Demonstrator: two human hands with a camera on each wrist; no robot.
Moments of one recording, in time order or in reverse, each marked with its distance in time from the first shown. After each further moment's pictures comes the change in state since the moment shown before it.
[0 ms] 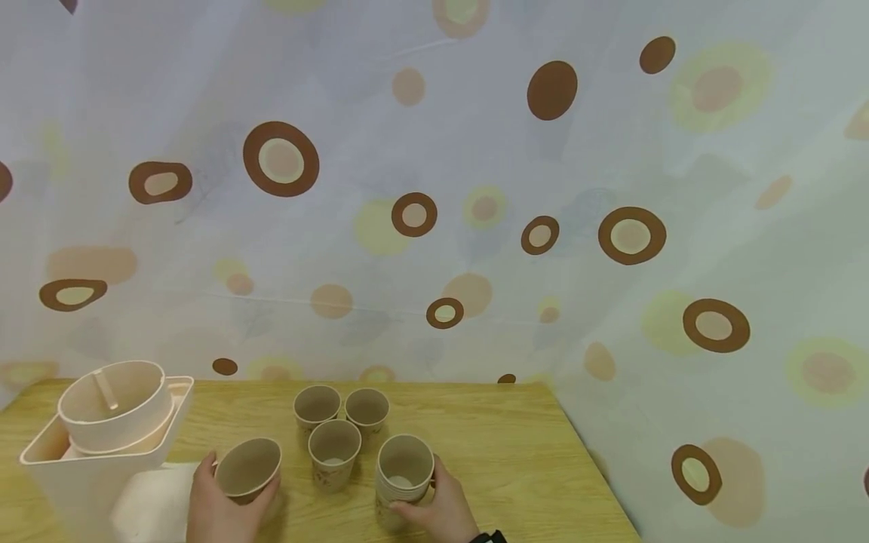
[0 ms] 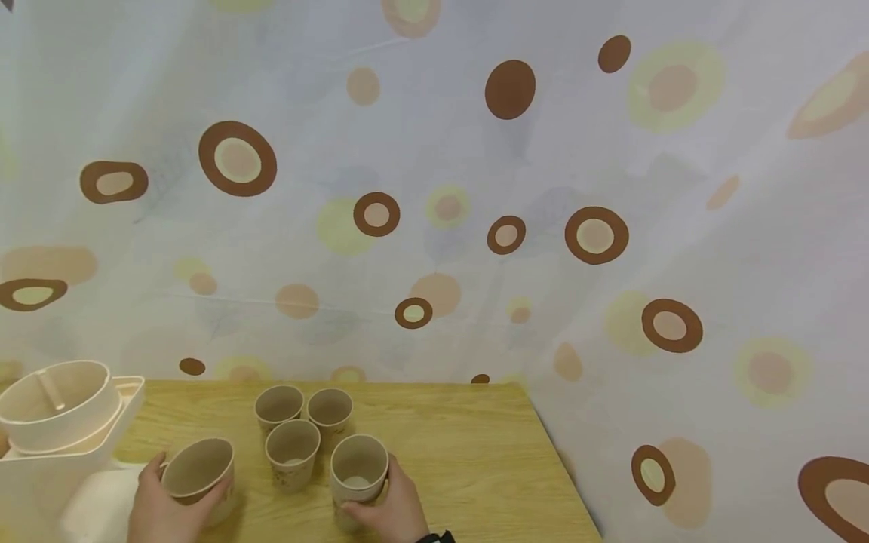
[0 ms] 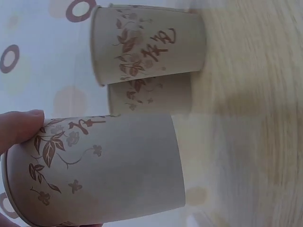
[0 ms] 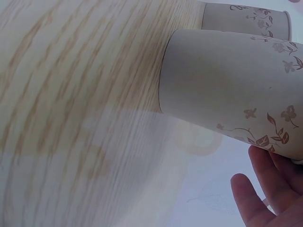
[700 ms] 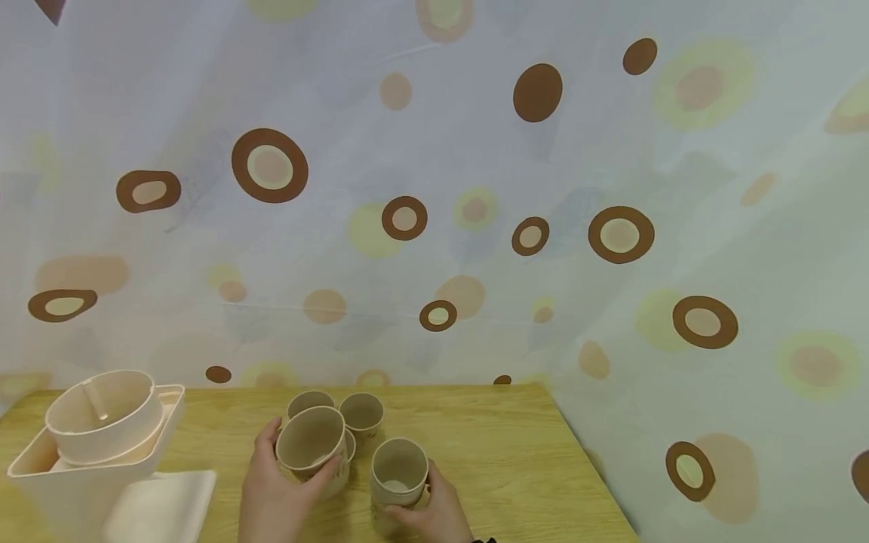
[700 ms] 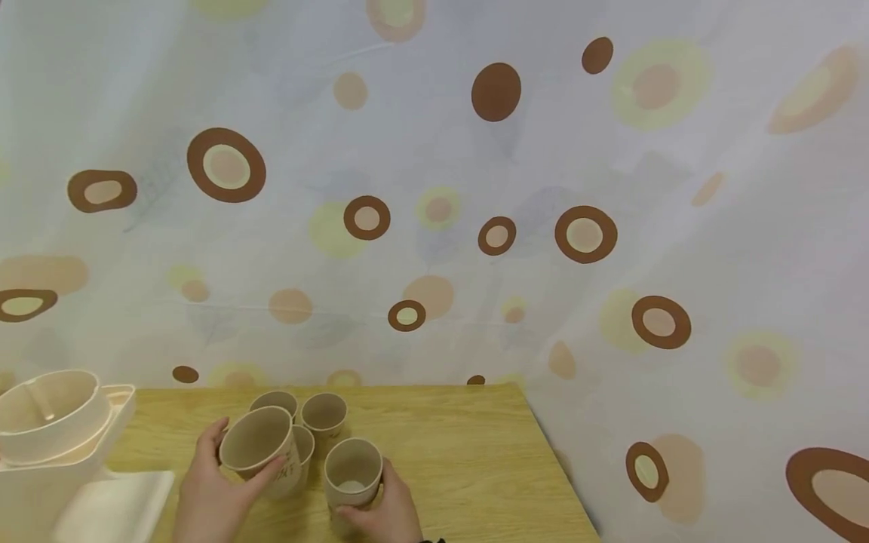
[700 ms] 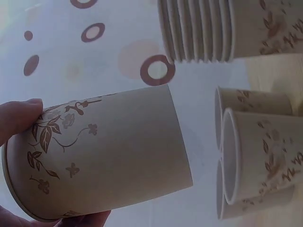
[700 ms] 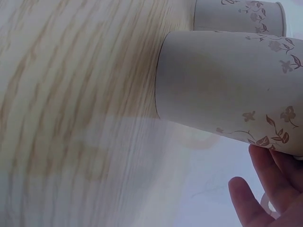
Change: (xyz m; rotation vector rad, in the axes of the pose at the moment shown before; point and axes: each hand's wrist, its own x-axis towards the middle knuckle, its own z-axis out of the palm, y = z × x) left_hand -0.038 0.083 0.011 -0.094 -0.095 0.194; right_hand -0.002 -0.001 0.001 0.024 0.042 0.012
